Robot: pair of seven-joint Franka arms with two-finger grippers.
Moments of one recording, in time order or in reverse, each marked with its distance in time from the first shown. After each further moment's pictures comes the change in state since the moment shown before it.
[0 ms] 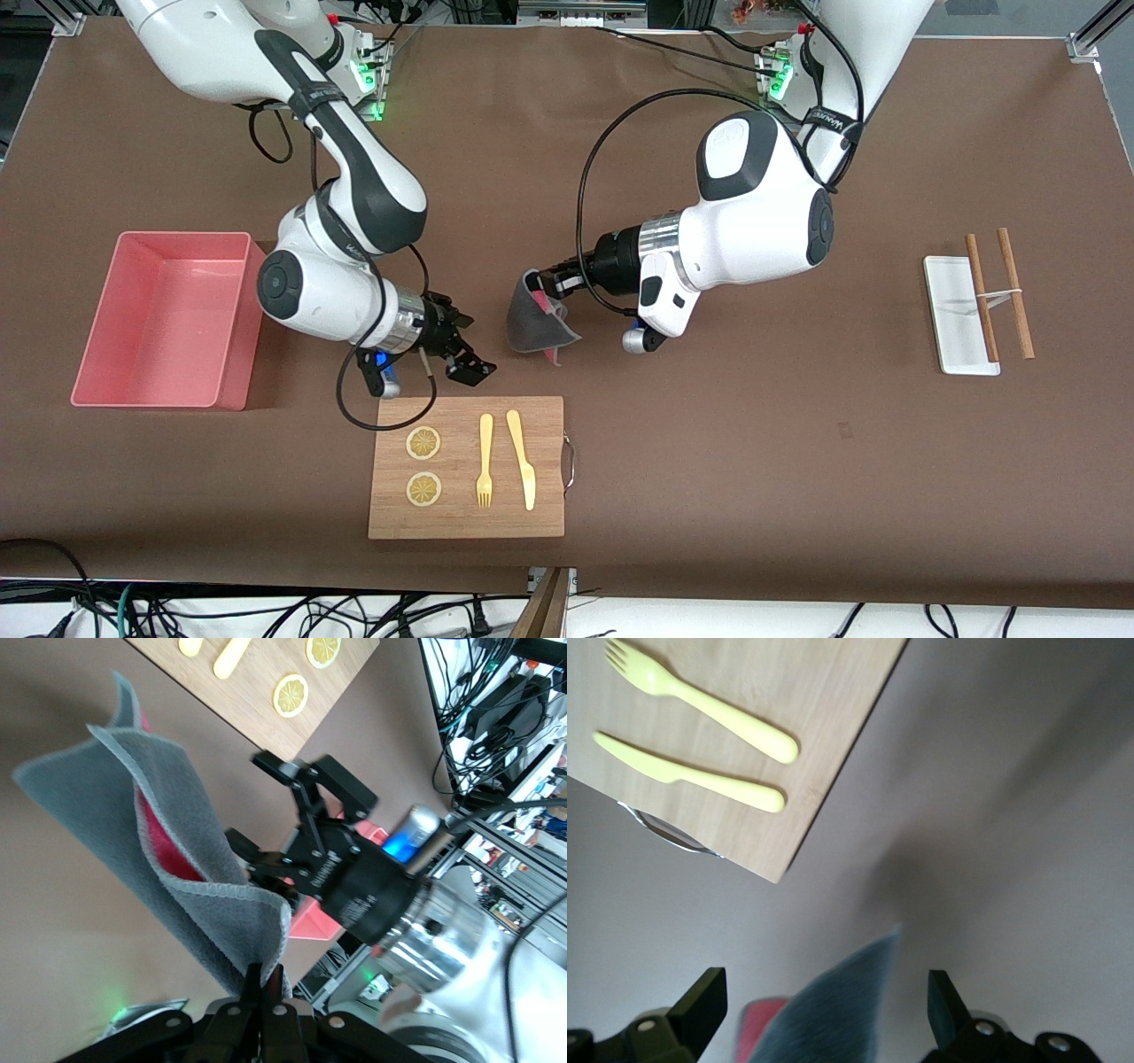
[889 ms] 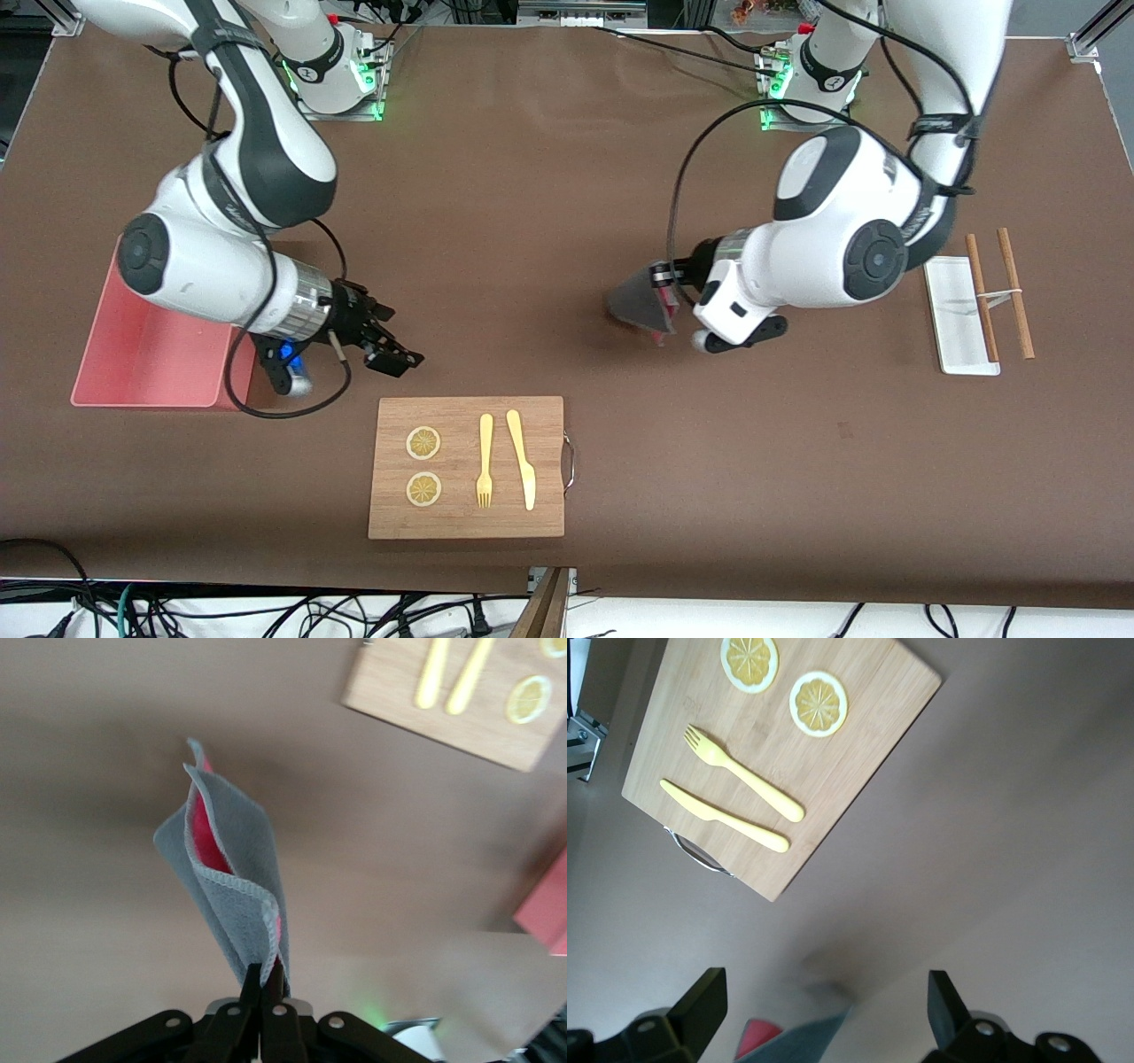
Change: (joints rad) left arm 0.115 -0.031 0.000 -0.009 0.462 -0.404 0.093; right arm -0.065 -0.141 -0.067 0.021 0.000 -0.182 -0.154
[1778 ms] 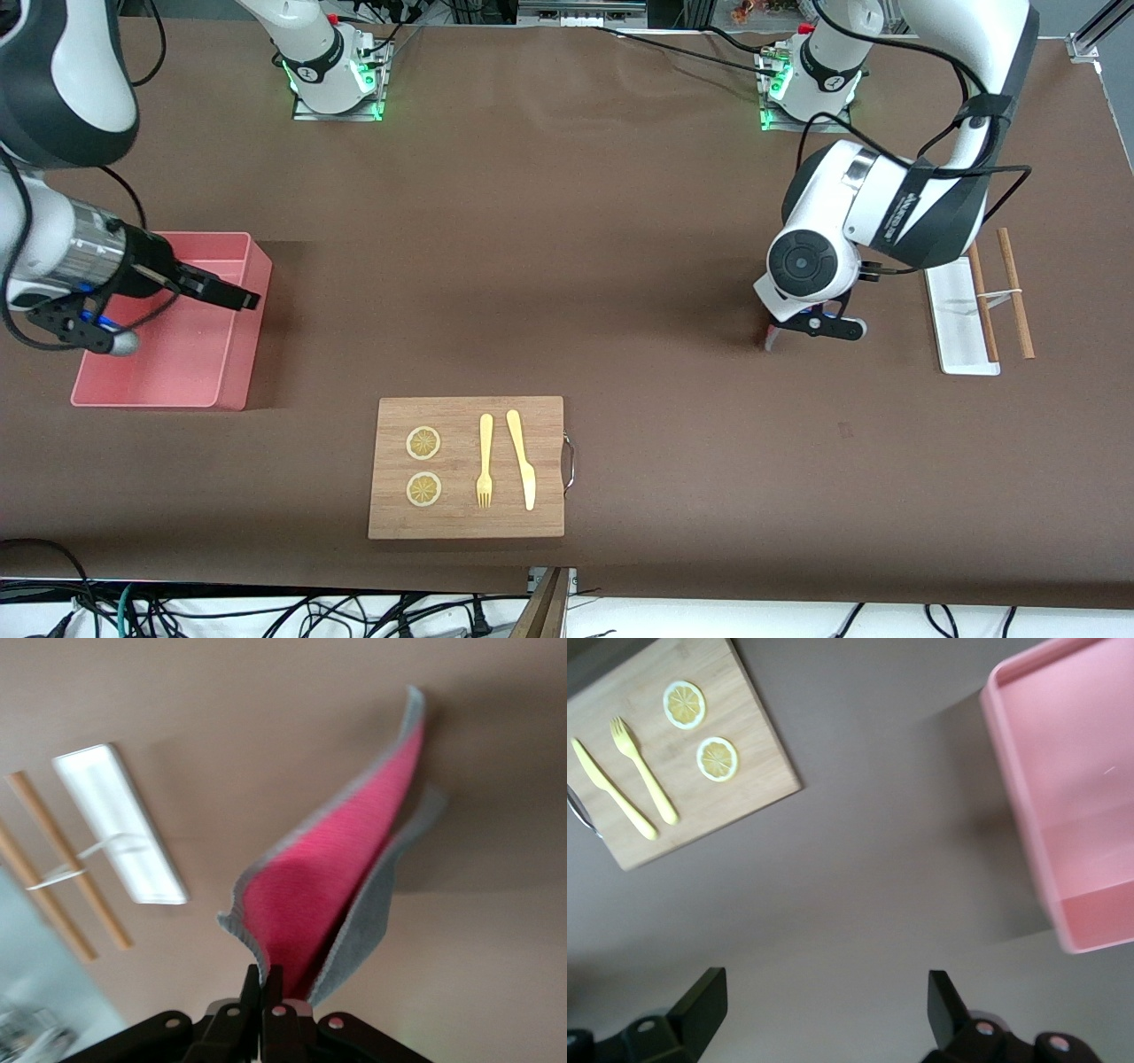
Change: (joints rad) left arm 0.086 -0.108 0.007 -0.232 0.774 -0.318 0.385; right arm -0.049 -0.206 -0.262 0.005 -0.049 -0.387 -0.658
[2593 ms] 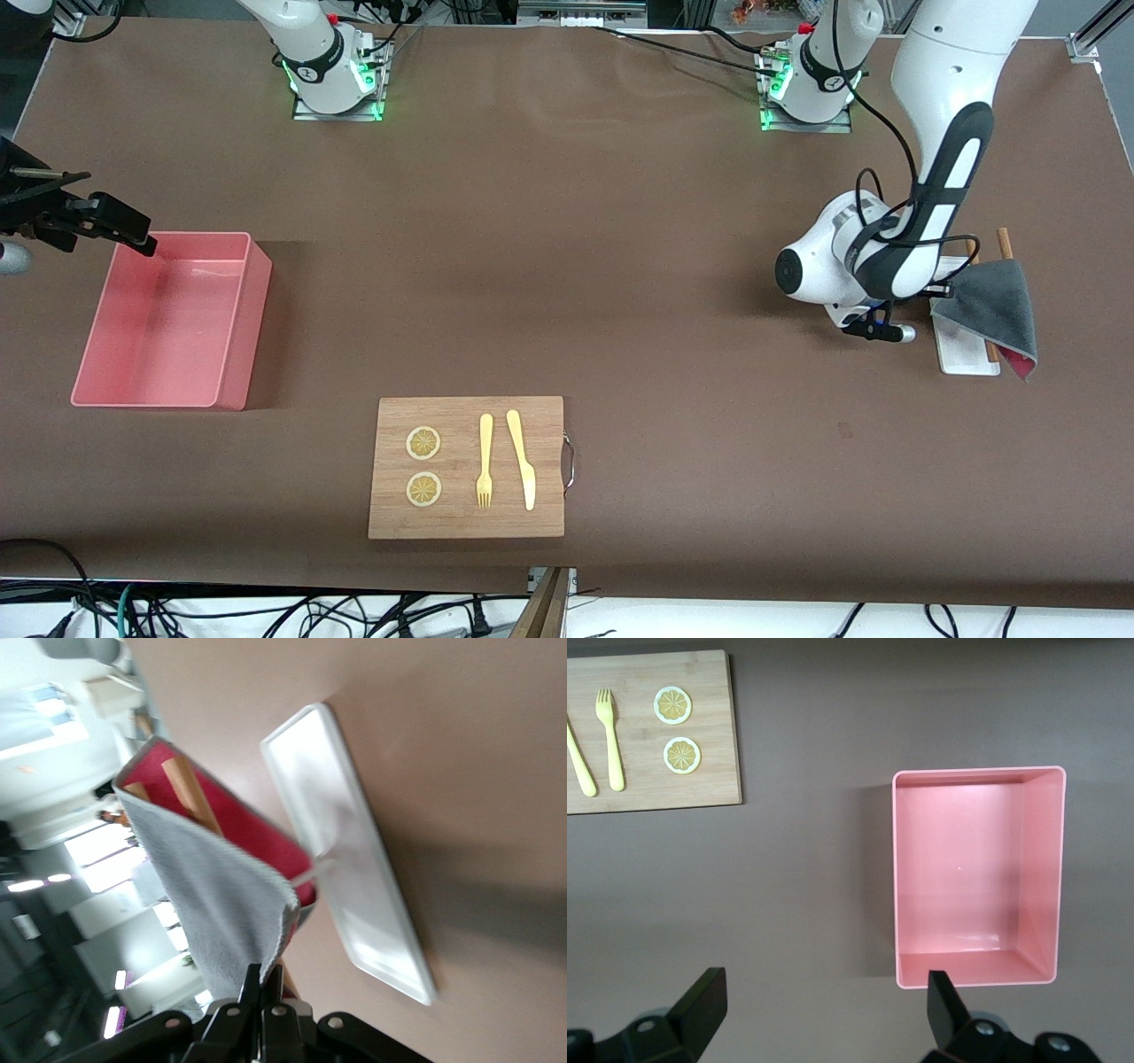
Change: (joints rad) left arm 0.014 0.064 0.180 -0.459 0.727 0.250 -0.260; right arm -0.032 -0.159 -0.025 0.050 -0.241 -0.105 -0.423
